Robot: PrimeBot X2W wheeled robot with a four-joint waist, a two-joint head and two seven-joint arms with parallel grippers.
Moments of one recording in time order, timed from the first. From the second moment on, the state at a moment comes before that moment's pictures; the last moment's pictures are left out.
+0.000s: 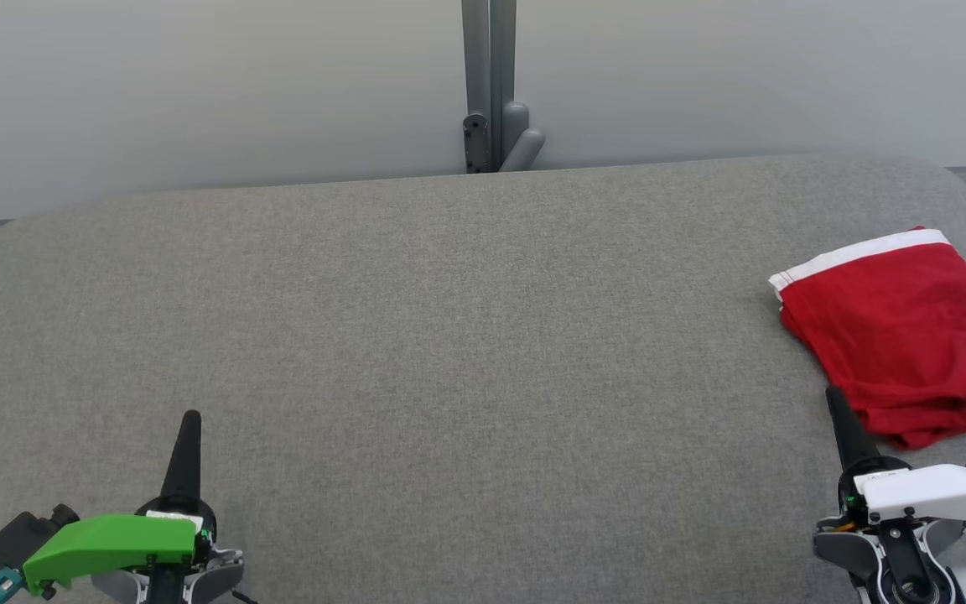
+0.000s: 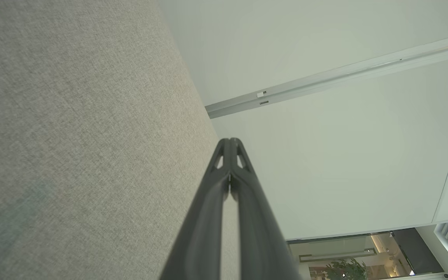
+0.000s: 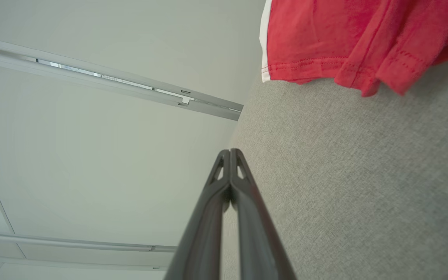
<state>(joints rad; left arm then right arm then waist) -0.07 0.06 0.04 0.27 -1.36 -0.13 0.02 -0.07 -0.04 -0.13 0.25 1.27 0.13 0.04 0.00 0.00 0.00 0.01</state>
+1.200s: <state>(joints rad) -0.11 0.06 0.09 0.26 -1.59 -0.13 0.09 -0.11 -0.05 -0.12 0.26 1.57 0.13 0.10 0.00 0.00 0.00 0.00</state>
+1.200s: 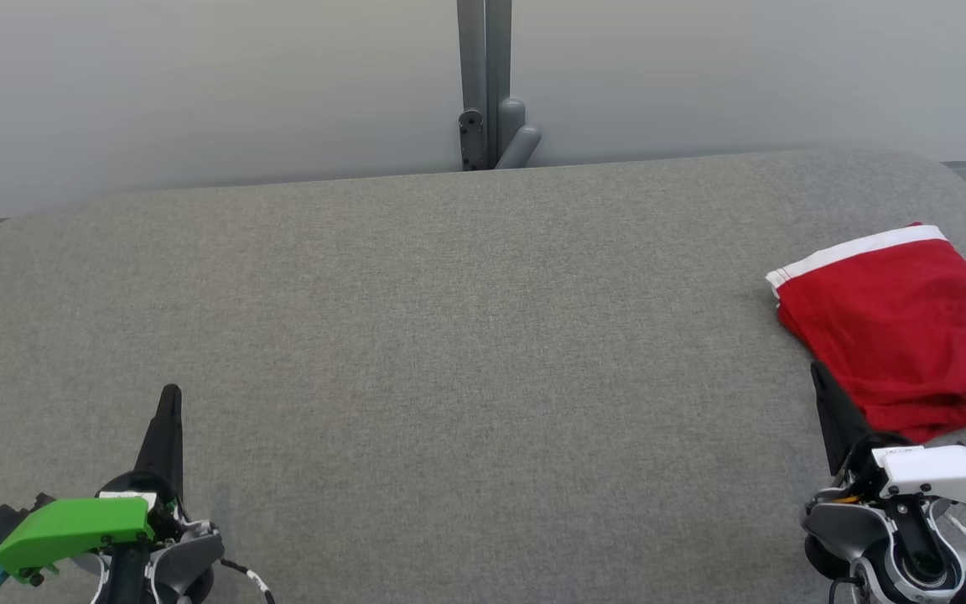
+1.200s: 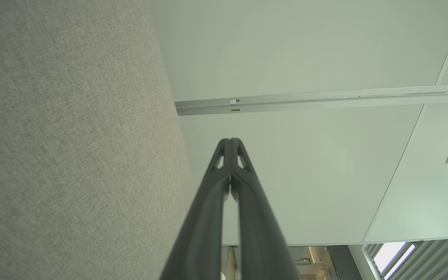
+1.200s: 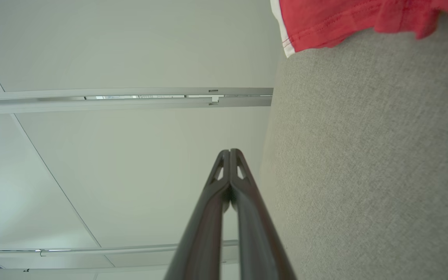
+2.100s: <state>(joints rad) -0.12 0.06 0.10 0.26 -1.63 -0.13 0.10 -0.12 -0.05 -0.12 0.26 1.61 0.13 0.11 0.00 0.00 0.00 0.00</state>
